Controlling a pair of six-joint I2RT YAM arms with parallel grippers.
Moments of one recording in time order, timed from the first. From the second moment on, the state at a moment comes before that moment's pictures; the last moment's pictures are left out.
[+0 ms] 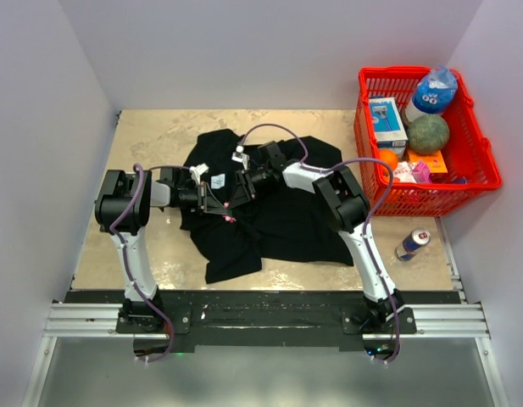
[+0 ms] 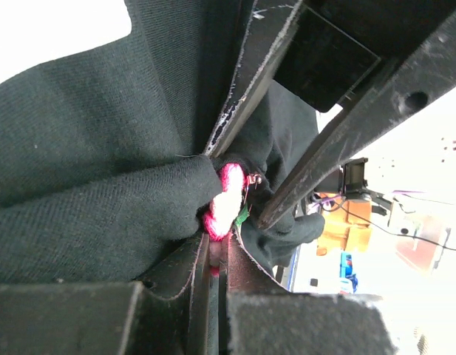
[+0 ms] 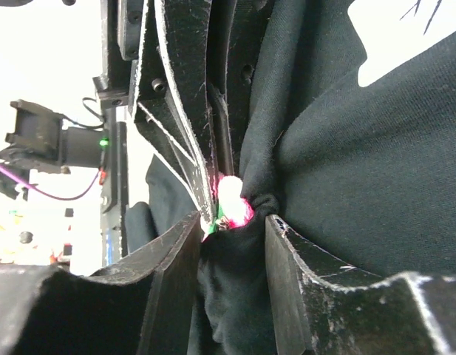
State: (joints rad) left arm -0.03 2.12 0.97 0.10 1.21 -0.31; right arm 0.57 2.48 1.79 -0.15 -1.12 0.24
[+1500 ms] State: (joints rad) left arm -0.04 2.12 0.96 0.14 1.23 -0.35; right arm 0.56 2.44 1.74 -0.16 -1.13 0.18
